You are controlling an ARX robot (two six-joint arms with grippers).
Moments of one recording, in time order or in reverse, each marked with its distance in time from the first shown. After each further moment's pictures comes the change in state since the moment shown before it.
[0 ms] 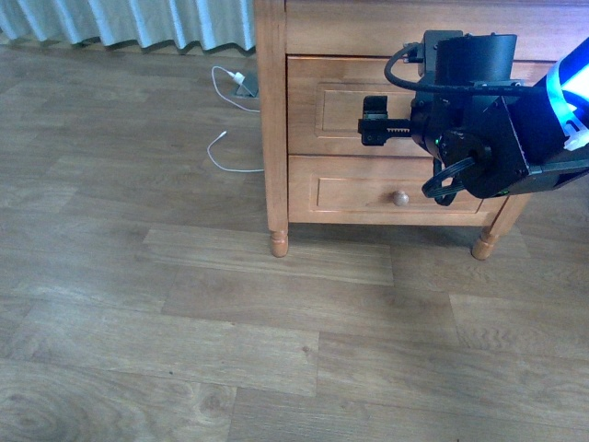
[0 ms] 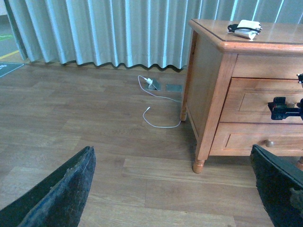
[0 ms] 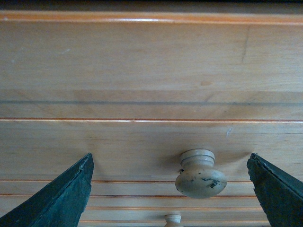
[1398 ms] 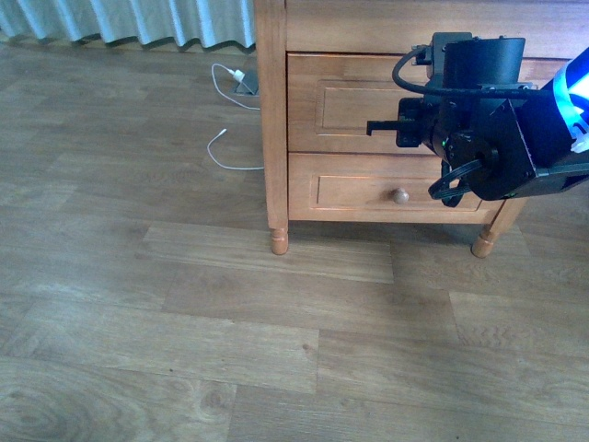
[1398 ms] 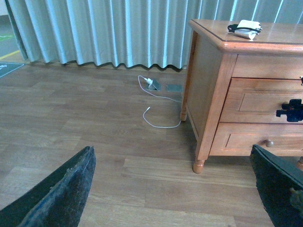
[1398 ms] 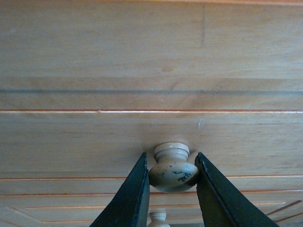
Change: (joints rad) left arm 0.000 0.000 0.000 0.000 0.000 0.000; right arm -0.015 0.010 -0.014 0.020 0.011 -0.016
